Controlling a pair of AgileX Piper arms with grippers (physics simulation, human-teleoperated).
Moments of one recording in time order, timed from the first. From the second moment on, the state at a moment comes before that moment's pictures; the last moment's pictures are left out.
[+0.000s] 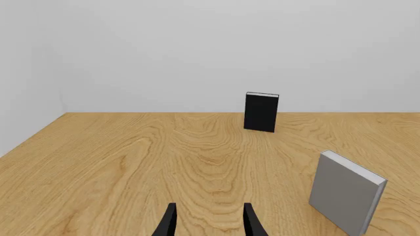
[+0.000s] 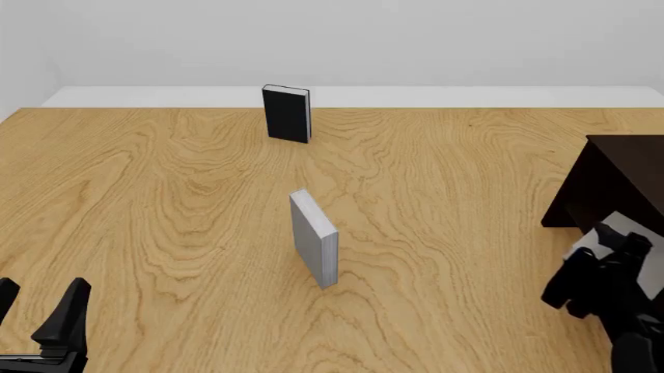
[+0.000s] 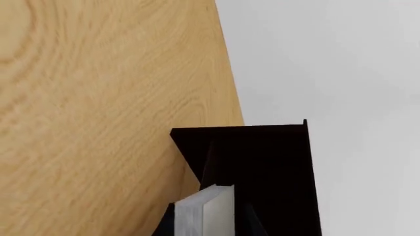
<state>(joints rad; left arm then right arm) 0.00 0.00 0.00 0.00 0.00 -0.29 1.60 -0.19 -1.07 -1.37</state>
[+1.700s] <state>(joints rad) 0.00 0.00 0.00 0.00 0.00 -0.18 1.60 -0.38 -0.89 -1.31</state>
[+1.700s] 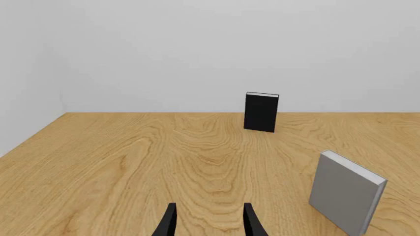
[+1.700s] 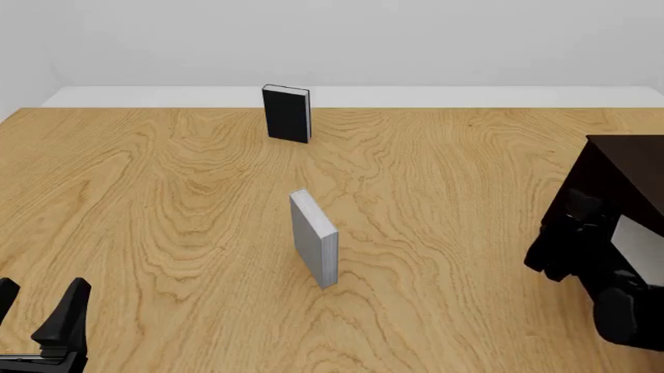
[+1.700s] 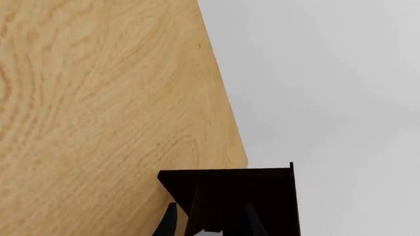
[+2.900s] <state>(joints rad) 0.00 0.00 0.00 0.00 0.00 -0.24 1.55 -0.31 -0.90 -1.28</state>
